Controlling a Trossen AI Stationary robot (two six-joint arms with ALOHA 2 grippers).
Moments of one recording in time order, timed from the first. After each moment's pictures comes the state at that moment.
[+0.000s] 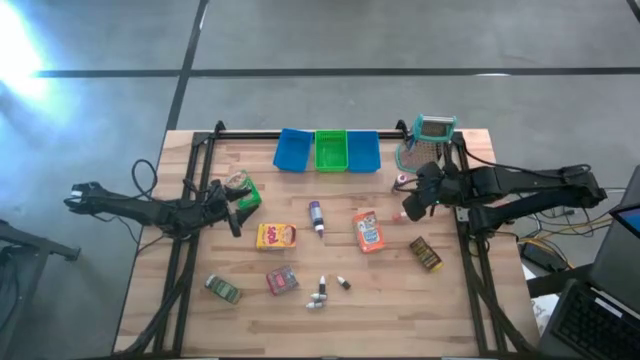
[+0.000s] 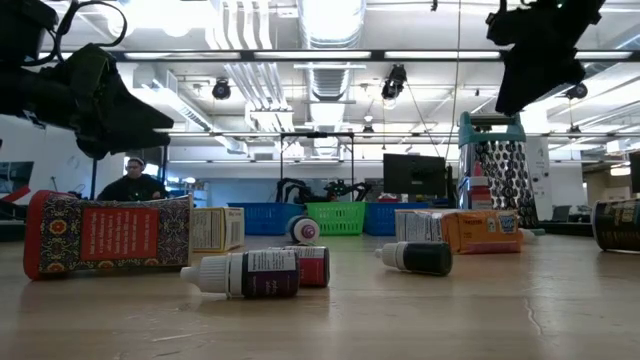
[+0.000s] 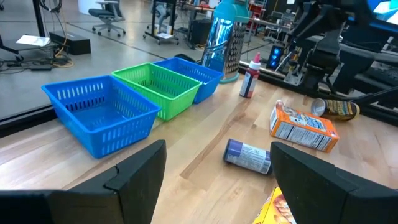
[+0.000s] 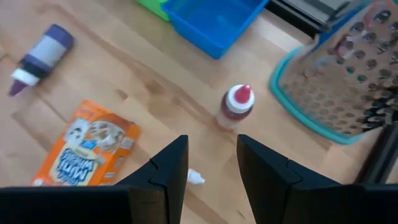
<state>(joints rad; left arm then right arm) -0.19 0.33 0.03 0.06 -0.65 -0.31 0.02 0.98 0.90 -1.06 0.50 0.83</state>
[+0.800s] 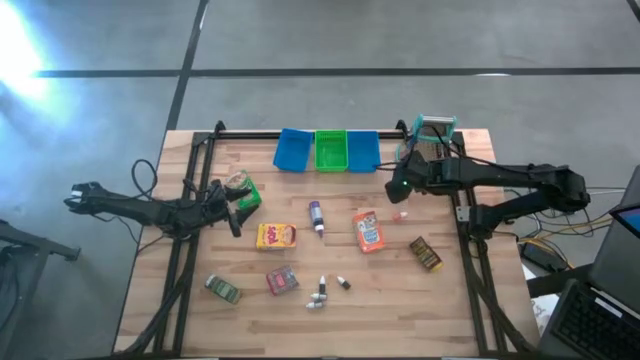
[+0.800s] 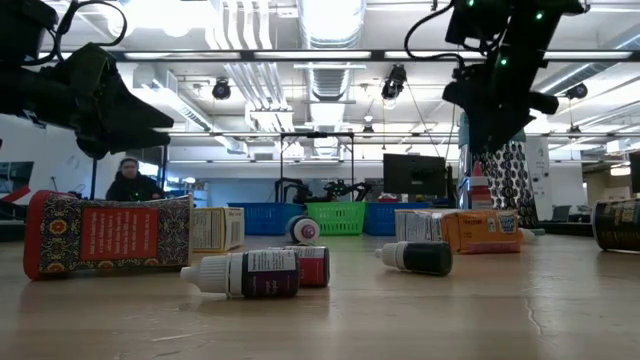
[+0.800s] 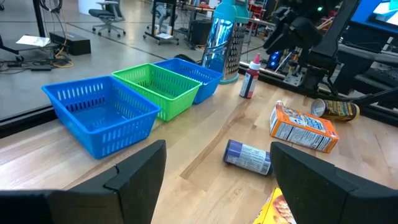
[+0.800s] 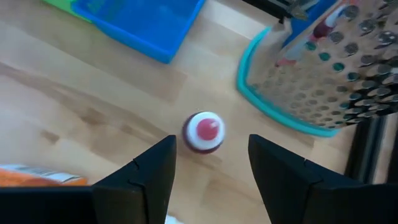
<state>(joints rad) -0.19 0.33 0.03 0.06 -0.66 -0.31 -0.23 1.21 0.89 -0.93 0.49 0.82</state>
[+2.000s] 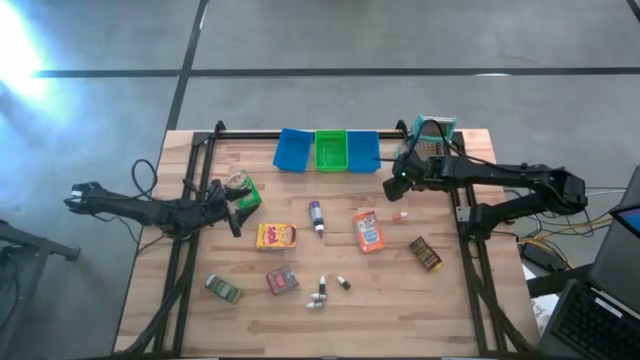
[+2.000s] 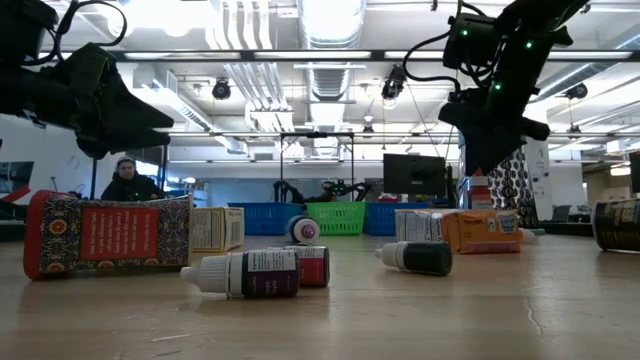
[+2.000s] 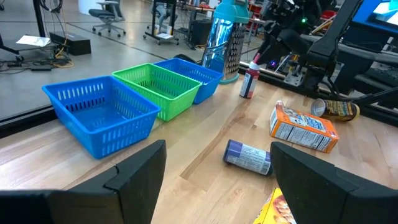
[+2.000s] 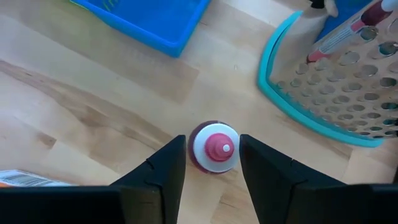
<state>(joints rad) -0.19 0.33 0.03 0.06 -0.66 -0.31 -0.34 1.21 0.78 -0.72 0.36 0.70</state>
